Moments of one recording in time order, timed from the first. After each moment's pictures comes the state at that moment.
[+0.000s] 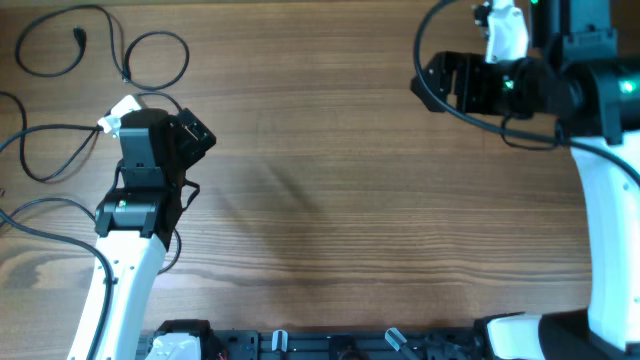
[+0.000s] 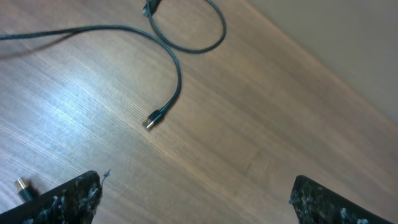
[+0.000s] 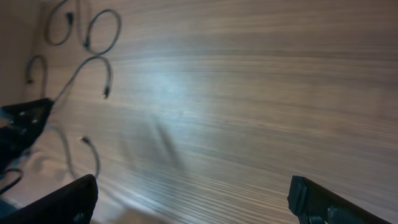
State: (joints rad) left arm -0.02 1.15 0.87 -0.45 -0.22 -0.62; right arm 0.16 1.55 1.97 -1.39 -0.32 0.21
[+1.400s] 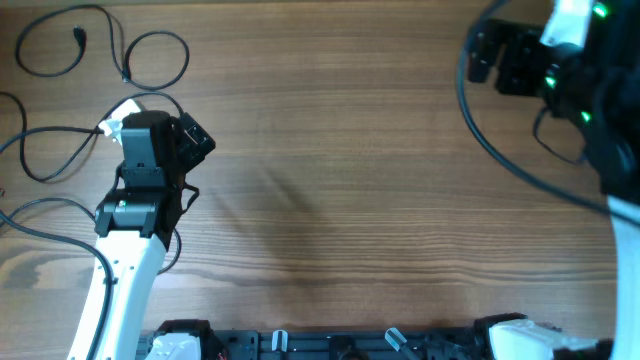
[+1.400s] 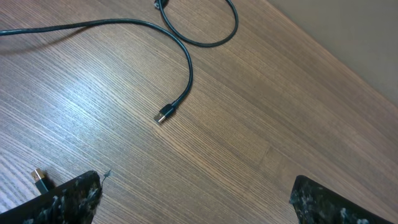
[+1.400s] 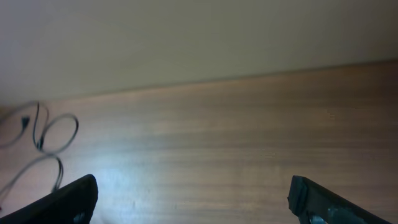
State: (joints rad) left arm -0.02 1.15 0.87 -0.49 -0.24 -0.62; right arm 0.16 1.39 1.97 -1.15 0.01 0.24
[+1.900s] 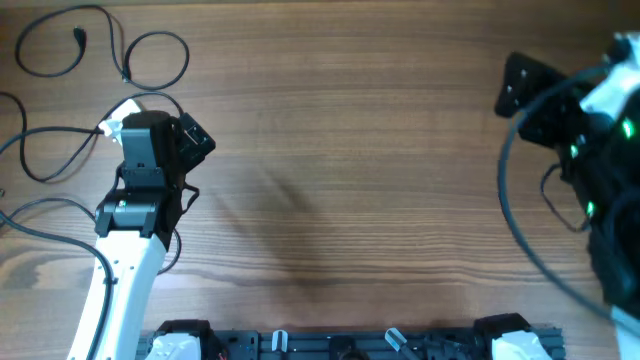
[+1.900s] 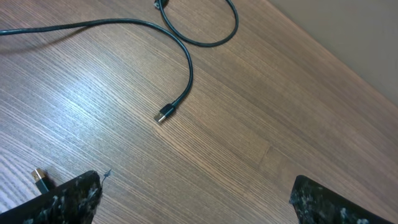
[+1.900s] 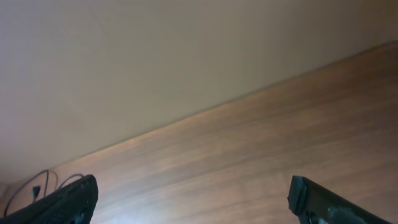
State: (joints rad) left arm -0.02 1.15 0.87 -0.49 -0.24 -0.62; right arm 0.16 1.02 1.51 -0.81 0.14 0.45
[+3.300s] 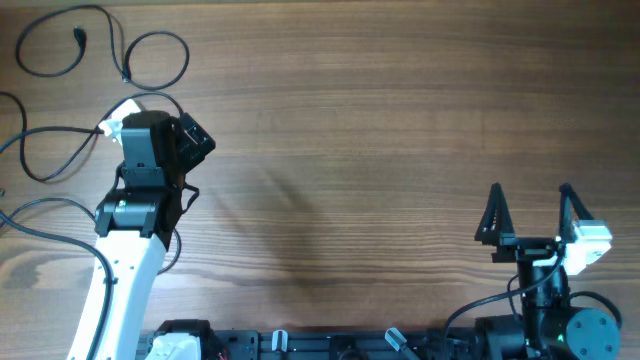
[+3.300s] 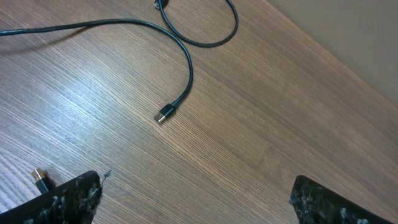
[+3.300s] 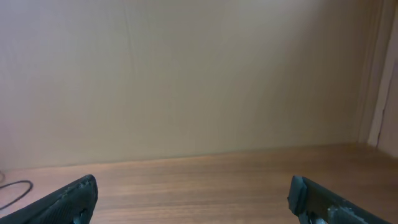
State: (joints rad) left arm -0.02 1.15 0.87 -0.49 -0.24 -0.62; right arm 0.09 0.02 0.42 -0.29 0.09 0.10
